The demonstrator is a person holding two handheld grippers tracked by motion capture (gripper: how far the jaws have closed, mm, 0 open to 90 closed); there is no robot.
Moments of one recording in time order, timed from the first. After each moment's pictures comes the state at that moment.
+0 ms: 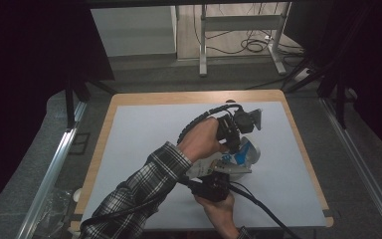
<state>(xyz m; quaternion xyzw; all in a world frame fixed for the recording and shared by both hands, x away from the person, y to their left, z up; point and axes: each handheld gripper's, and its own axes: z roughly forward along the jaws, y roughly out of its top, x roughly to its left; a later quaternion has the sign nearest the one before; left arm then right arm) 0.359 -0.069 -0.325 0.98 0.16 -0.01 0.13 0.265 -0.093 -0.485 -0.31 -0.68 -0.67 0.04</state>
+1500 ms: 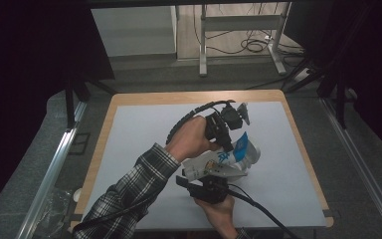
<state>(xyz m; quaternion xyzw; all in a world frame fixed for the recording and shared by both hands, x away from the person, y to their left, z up) 0.359 -0.039 -0.318 0.97 0.18 -0.02 0.18 0.266 -0.090 -0.501 -0.31 -0.71 -0.63 -0.01</state>
